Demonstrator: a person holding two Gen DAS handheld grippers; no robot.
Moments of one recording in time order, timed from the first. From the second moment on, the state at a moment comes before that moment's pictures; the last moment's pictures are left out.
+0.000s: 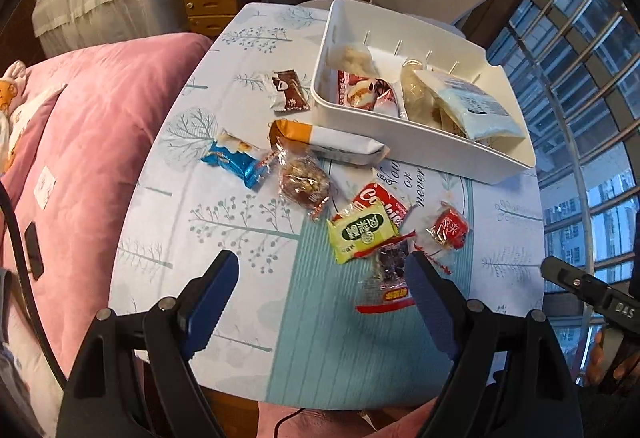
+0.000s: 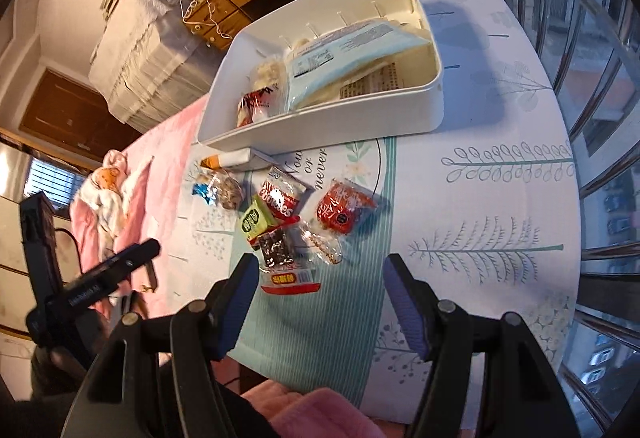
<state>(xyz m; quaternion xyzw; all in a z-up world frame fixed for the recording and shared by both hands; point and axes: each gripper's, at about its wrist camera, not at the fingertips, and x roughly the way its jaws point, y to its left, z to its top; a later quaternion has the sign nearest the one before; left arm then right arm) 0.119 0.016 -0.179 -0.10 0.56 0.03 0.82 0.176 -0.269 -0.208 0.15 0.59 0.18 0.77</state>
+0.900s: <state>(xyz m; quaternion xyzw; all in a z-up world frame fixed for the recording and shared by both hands) 0.171 0.131 -0.210 0.06 0.57 -0.17 0.80 0.111 -0.119 -0.224 0.13 0.53 0.01 0.84</state>
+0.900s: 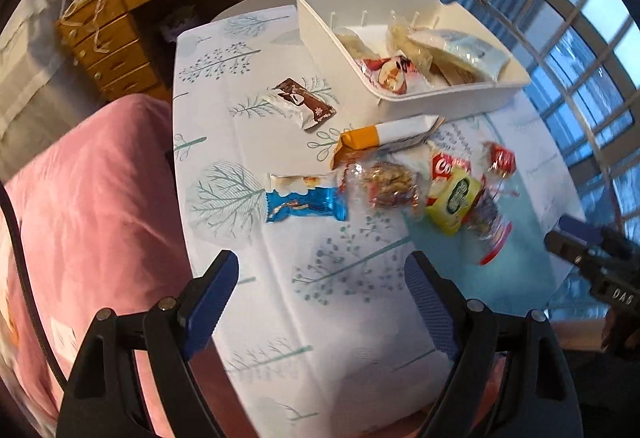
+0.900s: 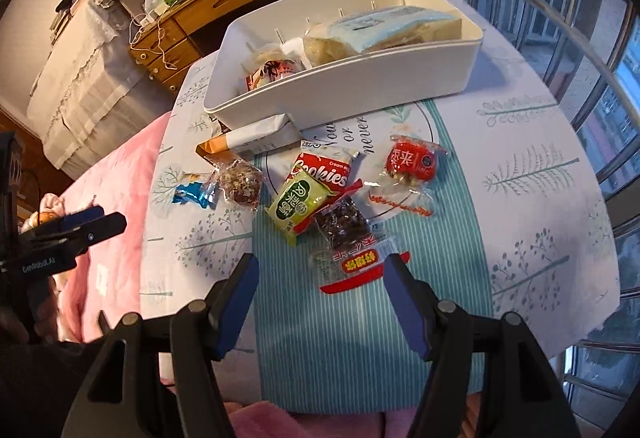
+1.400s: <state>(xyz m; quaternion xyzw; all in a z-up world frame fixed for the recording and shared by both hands) 0.207 0.141 -0.244 0.14 0.56 -0.22 0.79 0.102 -0.110 -0.247 0.04 0.46 0.00 0.89</state>
